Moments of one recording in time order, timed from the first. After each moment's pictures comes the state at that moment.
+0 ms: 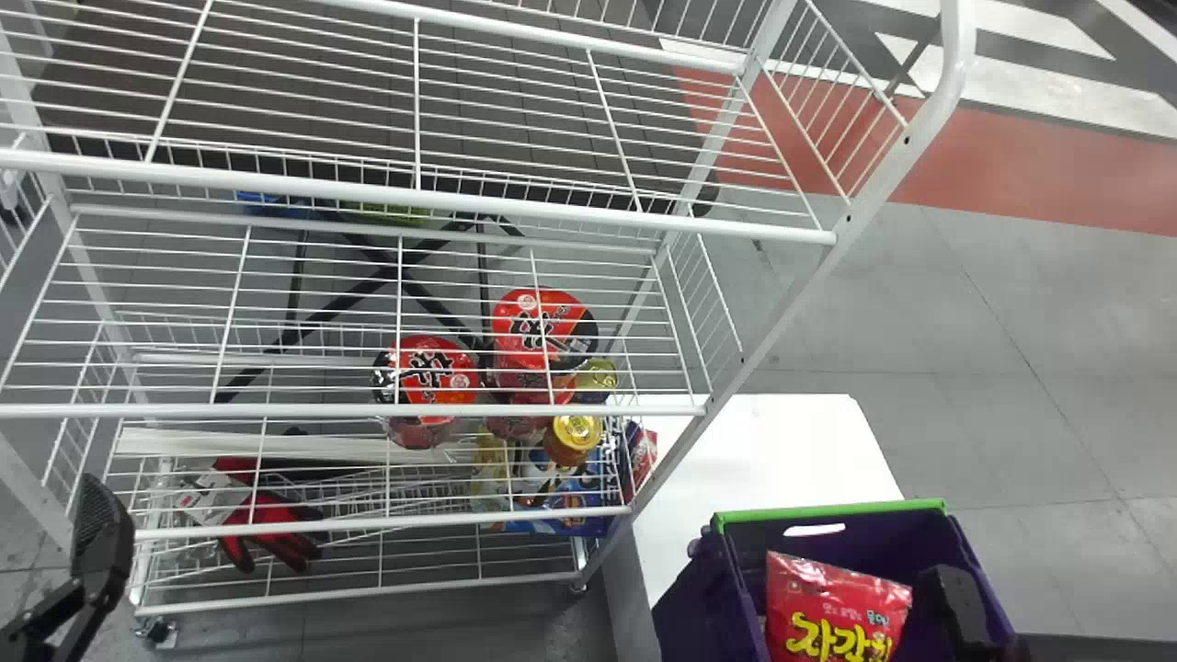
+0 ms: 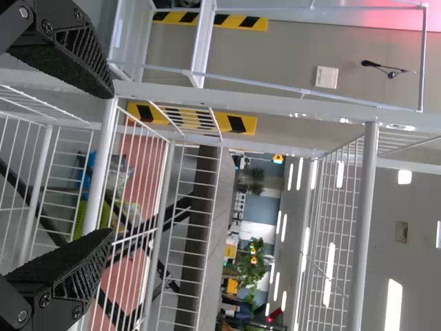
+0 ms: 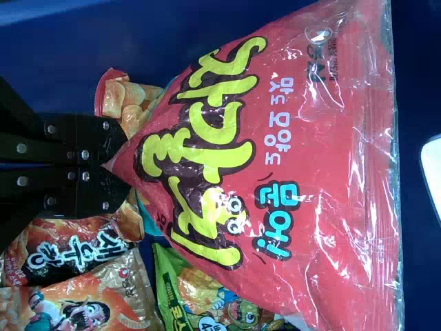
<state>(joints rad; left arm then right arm) 0.56 0.15 -0.16 -1.56 0.19 -0.60 0.19 0.36 -0.44 -0.43 -1.43 -0.08 1.16 0.65</state>
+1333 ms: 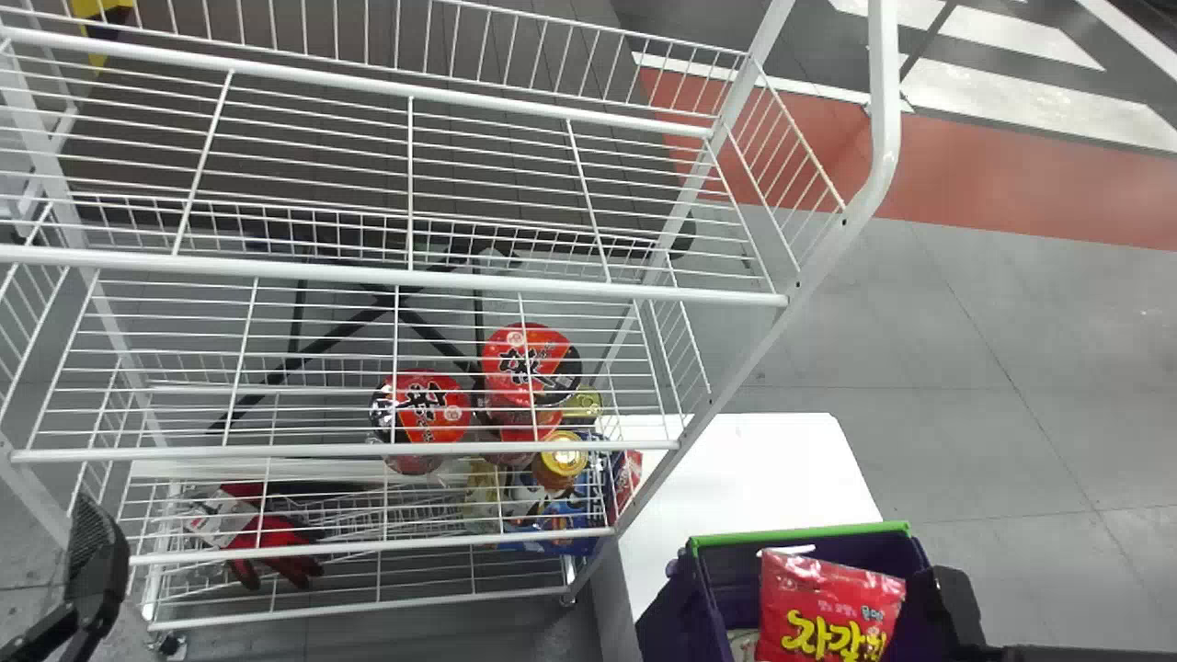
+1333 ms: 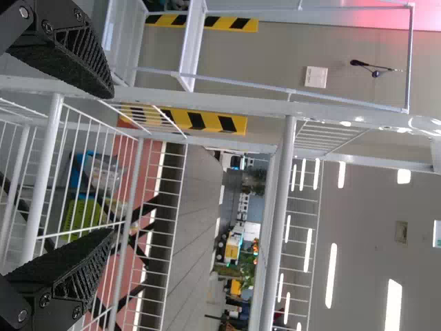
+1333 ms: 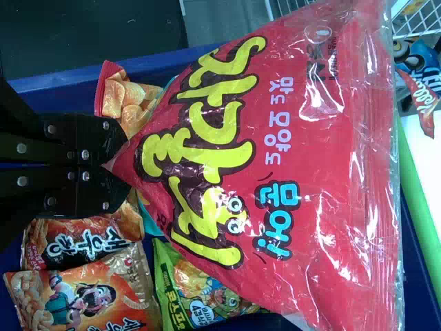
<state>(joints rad) 0.61 0.16 -0.16 -1.60 0.17 -0.59 0.20 0.37 -0.44 -0.42 -1.41 -0.08 1.07 0.65</state>
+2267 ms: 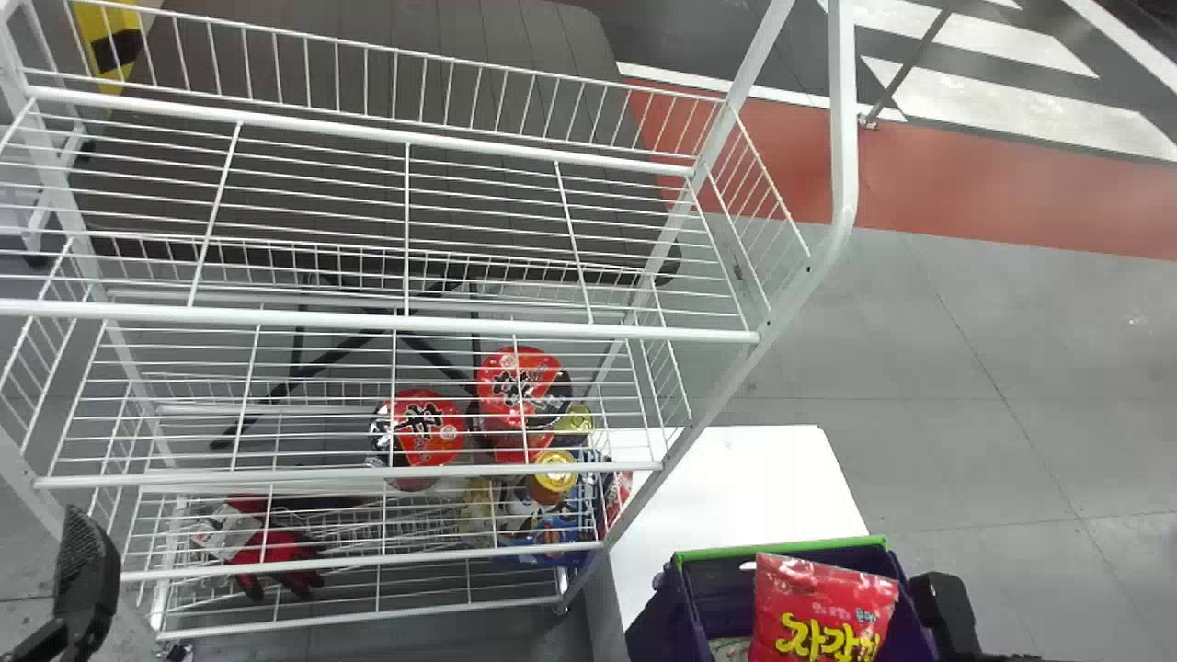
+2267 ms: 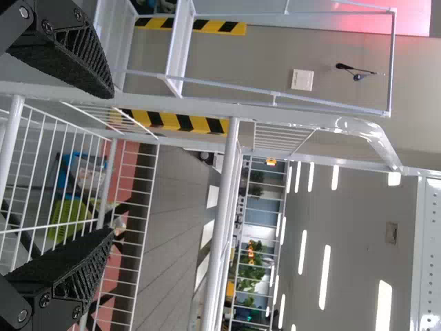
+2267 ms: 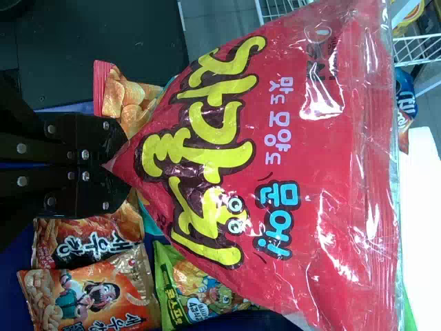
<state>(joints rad) 0.63 0.16 -0.16 -1.61 0.17 -0.61 0.20 0.39 -0.43 -0.42 -1.41 -0.09 1.03 0.65</state>
